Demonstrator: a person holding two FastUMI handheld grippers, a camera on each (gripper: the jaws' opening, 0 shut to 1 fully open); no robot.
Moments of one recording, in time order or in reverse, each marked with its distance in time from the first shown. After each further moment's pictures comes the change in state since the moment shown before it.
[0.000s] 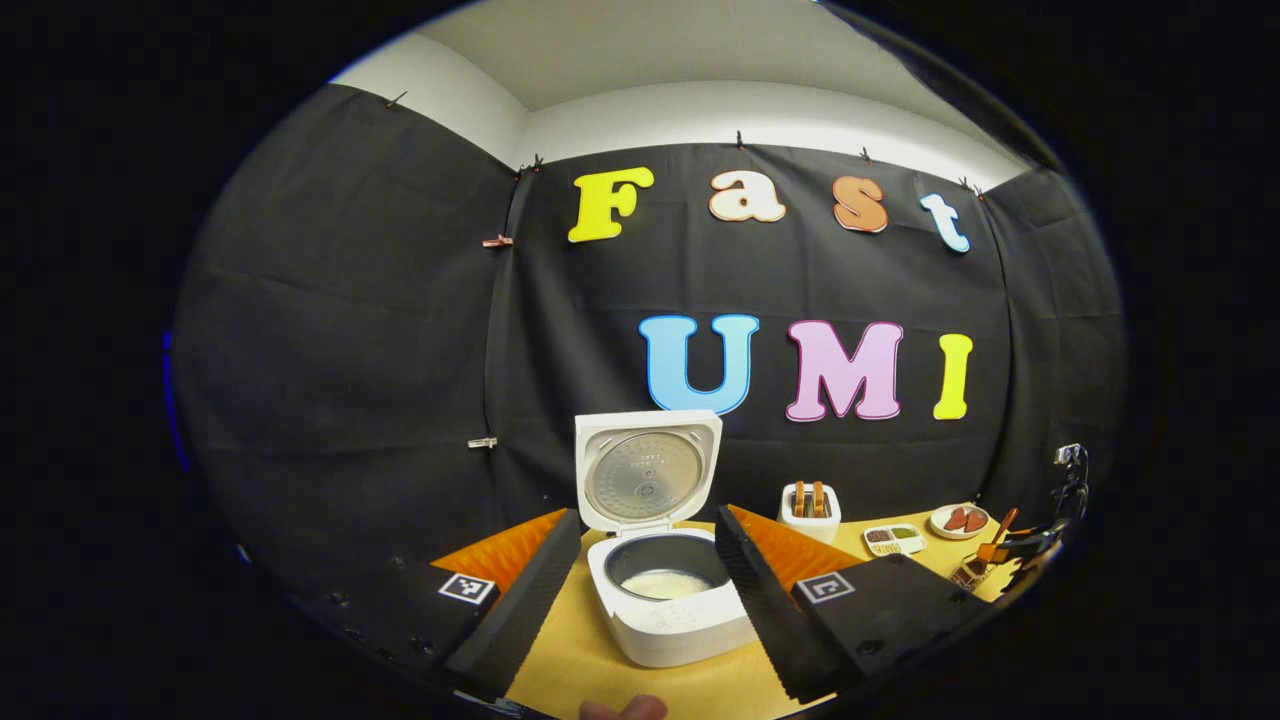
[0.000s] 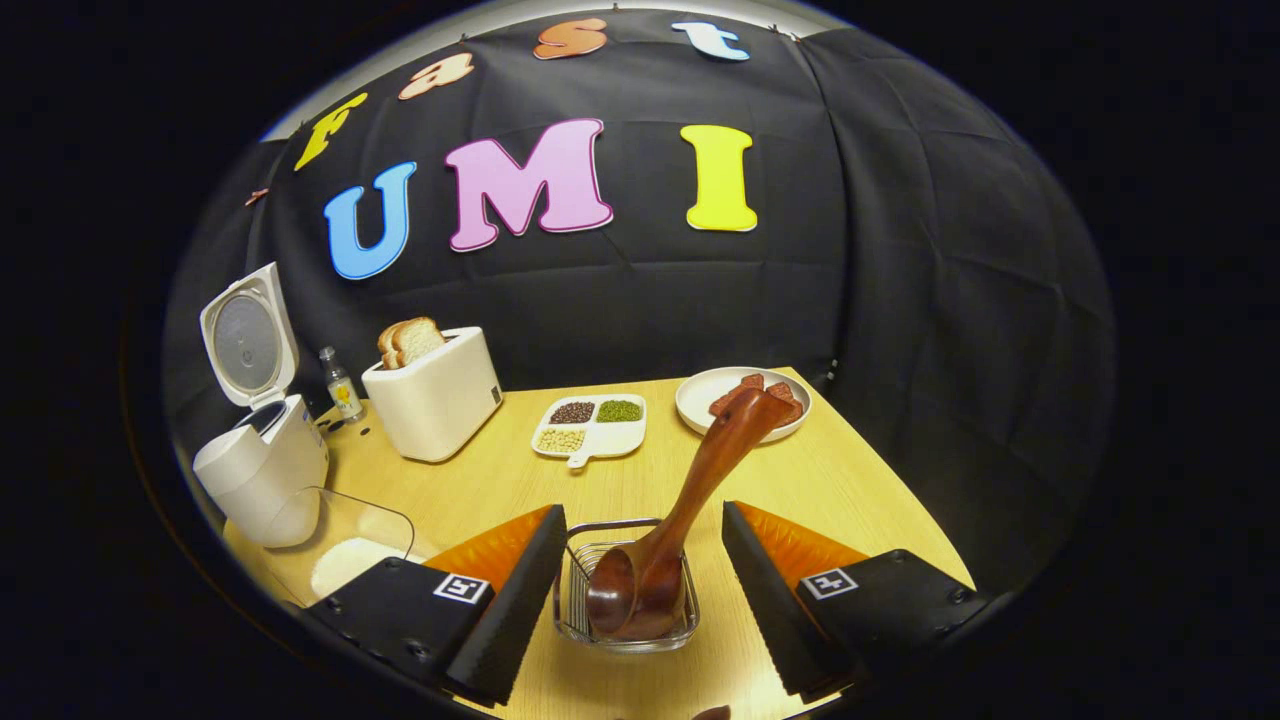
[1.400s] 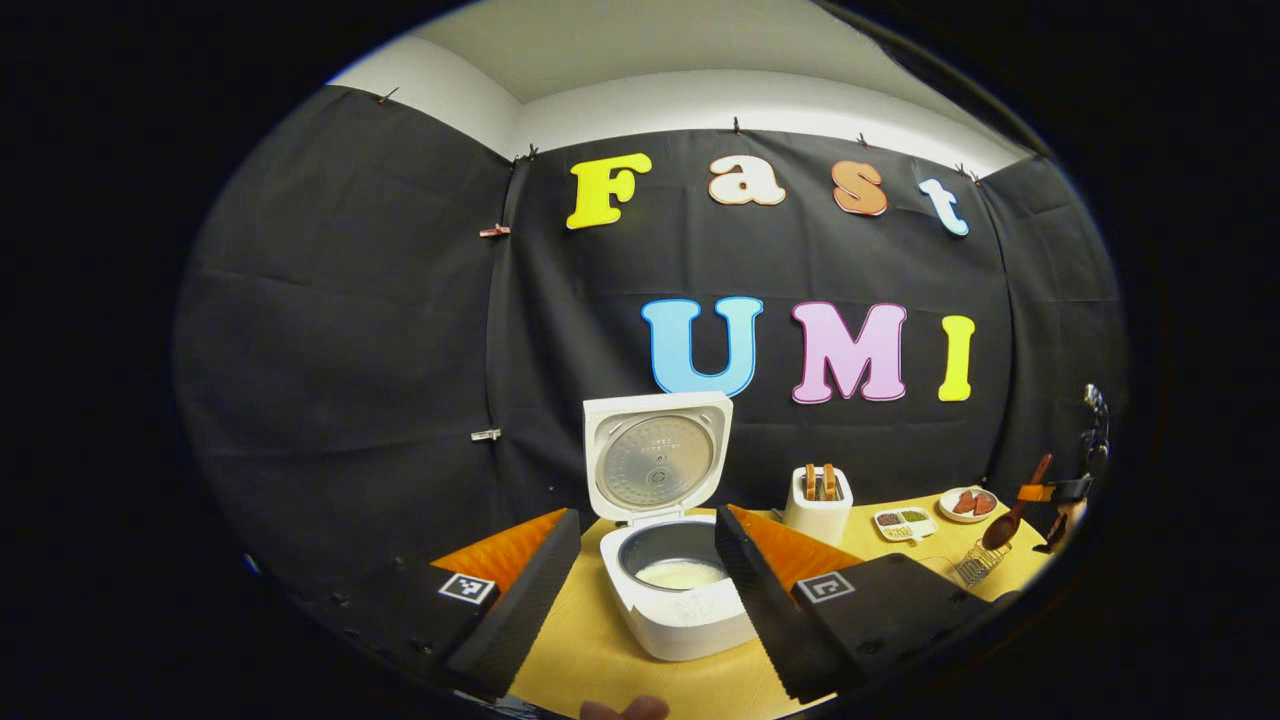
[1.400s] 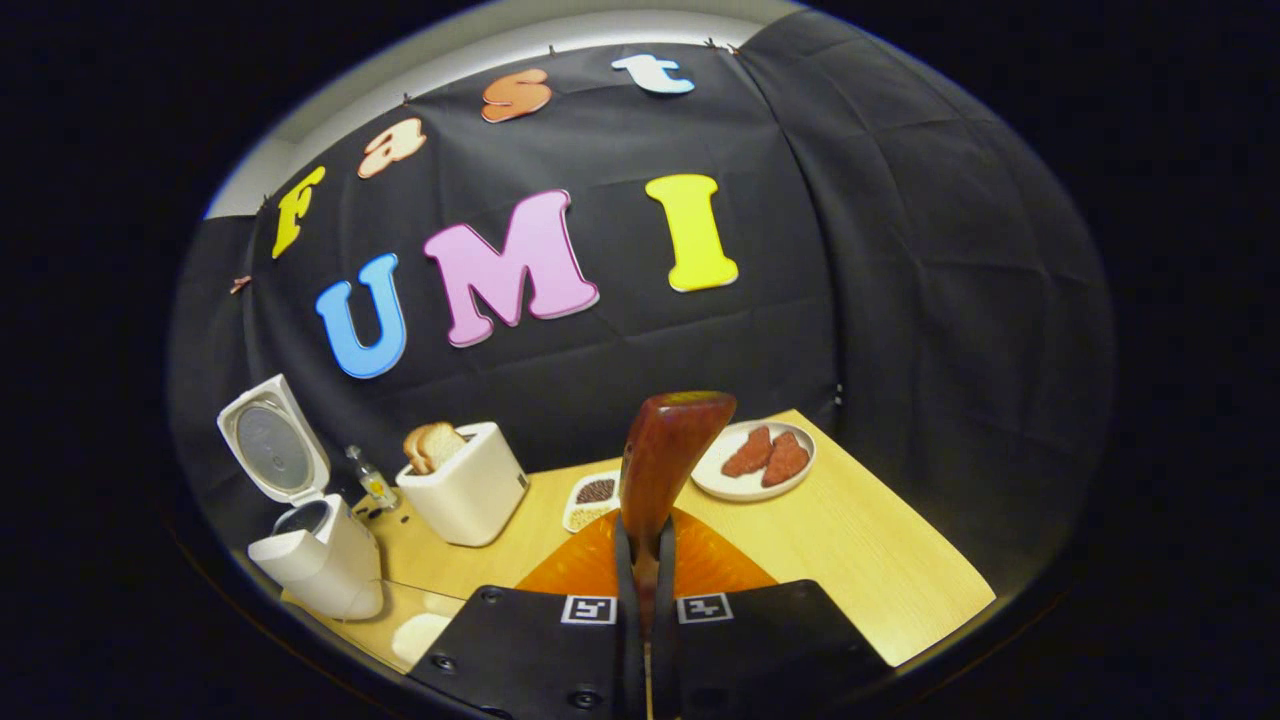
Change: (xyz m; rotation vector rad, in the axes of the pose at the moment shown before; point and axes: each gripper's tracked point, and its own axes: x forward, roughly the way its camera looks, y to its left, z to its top) left arm 0.014 0.025 -0.008 0.019 0.033 -0.016; right arm -0.049 0.032 0.114 0.130 -0.199 0.082
